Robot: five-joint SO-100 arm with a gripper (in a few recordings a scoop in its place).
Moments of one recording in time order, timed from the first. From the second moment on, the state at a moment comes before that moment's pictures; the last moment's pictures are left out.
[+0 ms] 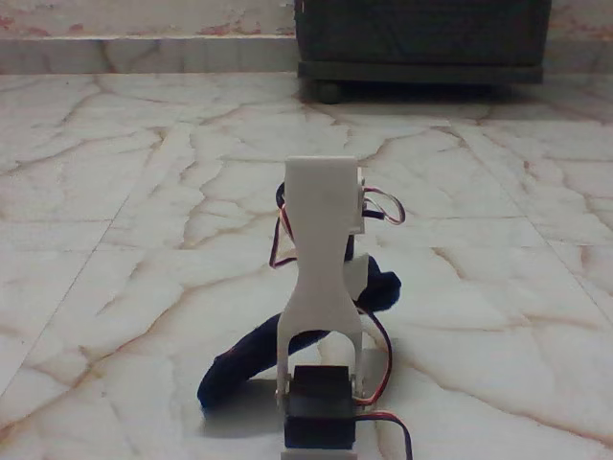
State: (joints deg) arm 2.4 67.1 89.2 41.3 -37.4
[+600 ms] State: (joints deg) arm 4.0 136.9 159.6 3.7 -64.5
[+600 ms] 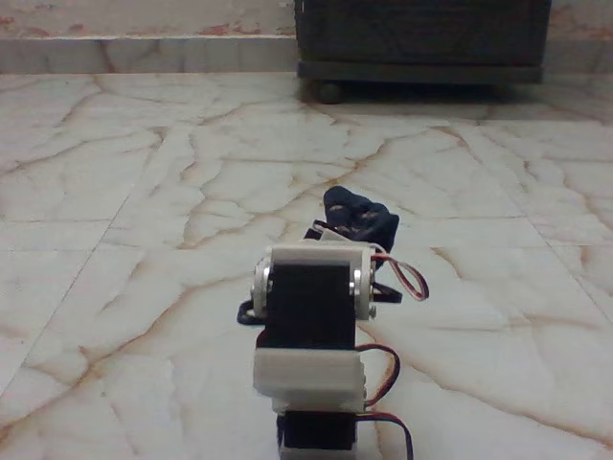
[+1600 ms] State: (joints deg) arm 4.3 138.3 176.7 -40.7 -88.2
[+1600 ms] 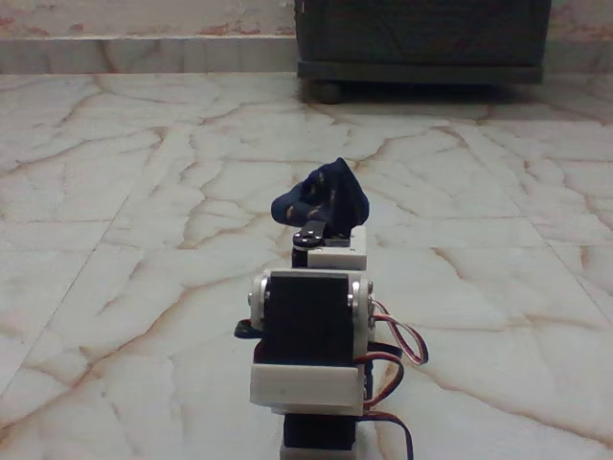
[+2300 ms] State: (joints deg) arm 4.3 138.3 176.7 -39.8 -88.9
